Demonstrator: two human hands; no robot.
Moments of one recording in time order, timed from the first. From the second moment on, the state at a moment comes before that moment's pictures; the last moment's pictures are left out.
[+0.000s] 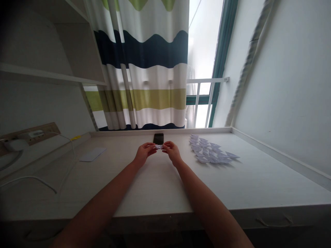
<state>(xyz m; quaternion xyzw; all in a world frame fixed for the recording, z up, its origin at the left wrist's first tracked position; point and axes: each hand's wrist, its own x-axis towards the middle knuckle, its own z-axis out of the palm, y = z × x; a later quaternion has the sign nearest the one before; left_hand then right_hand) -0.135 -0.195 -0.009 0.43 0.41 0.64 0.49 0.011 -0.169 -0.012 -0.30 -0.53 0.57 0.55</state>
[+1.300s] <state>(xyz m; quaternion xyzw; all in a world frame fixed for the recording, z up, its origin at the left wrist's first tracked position) -0.140 -0.200 -0.012 0.67 0.45 0.54 0.24 0.007 -0.165 -0.021 -0.28 -0.49 0.62 0.55</state>
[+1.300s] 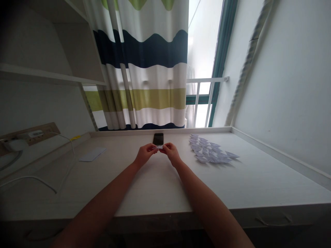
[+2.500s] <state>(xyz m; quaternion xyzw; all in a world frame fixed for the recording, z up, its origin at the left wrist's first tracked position) -0.132 -0.196 -0.006 0.54 0.42 0.63 0.37 0.003 -0.175 -0.012 -0.26 -0.46 0.63 0.58</state>
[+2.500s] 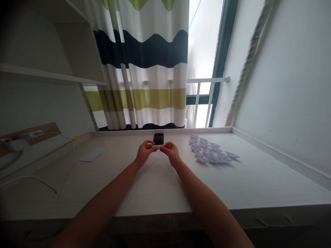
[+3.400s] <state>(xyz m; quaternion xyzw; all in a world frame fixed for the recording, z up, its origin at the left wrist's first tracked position) -0.133 -0.198 -0.008 0.58 0.41 0.58 0.40 0.008 -0.177 -0.011 -0.27 -0.52 0.62 0.53</state>
